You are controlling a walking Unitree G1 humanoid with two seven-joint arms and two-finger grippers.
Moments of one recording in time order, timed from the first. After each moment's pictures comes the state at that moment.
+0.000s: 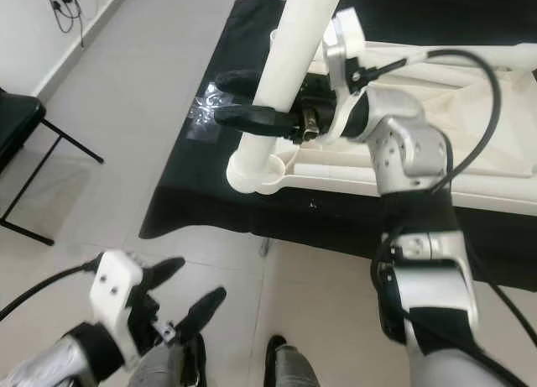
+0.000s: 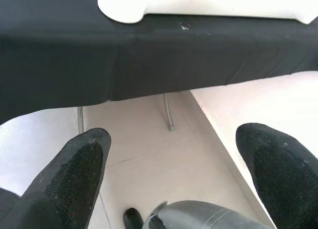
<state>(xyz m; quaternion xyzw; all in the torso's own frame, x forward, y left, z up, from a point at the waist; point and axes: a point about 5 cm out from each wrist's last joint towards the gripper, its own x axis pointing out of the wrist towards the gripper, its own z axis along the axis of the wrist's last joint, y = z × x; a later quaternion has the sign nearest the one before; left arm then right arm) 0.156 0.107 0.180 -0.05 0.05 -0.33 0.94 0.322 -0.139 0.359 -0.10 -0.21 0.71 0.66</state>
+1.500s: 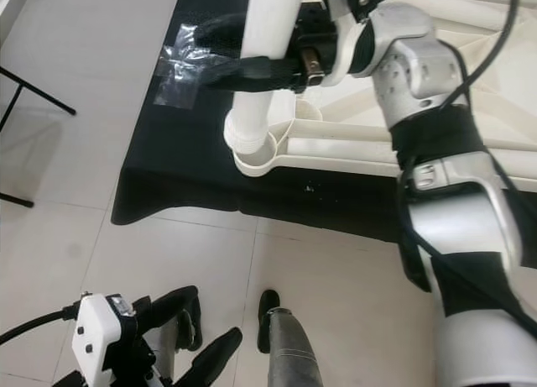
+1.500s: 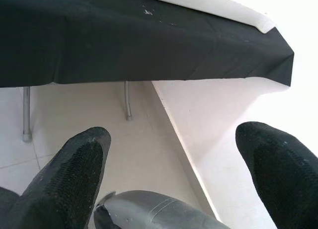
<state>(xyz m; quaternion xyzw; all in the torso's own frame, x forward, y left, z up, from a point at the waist) 0.115 0.096 0.188 -0.10 0.03 -0.37 0.92 0.326 -0.136 0.406 -0.18 -0.19 0.75 0.61</state>
